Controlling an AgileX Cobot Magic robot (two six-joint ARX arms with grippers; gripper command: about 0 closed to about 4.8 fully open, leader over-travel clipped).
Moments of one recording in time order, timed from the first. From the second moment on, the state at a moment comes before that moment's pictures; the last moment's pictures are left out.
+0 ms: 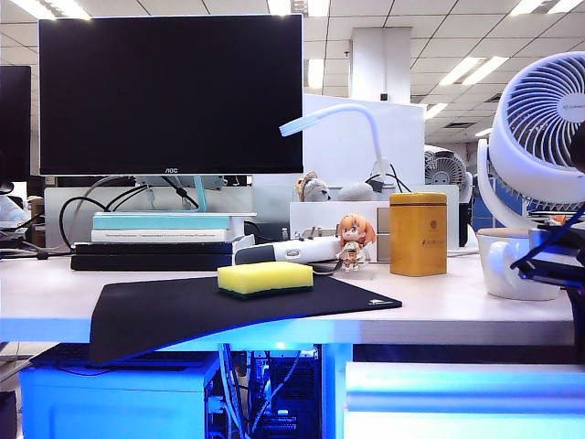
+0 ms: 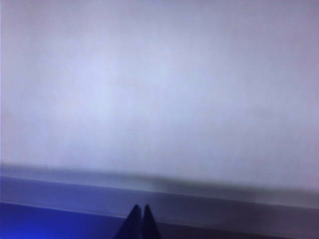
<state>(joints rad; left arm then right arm) -0.48 0.98 1.20 -0.77 0.52 0.24 0.03 1.64 0.72 -0.21 -0.15 0.10</state>
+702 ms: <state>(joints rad) -0.48 0.98 1.20 -0.77 0.52 0.24 0.03 1.64 0.72 -0.47 -0.16 0.10</state>
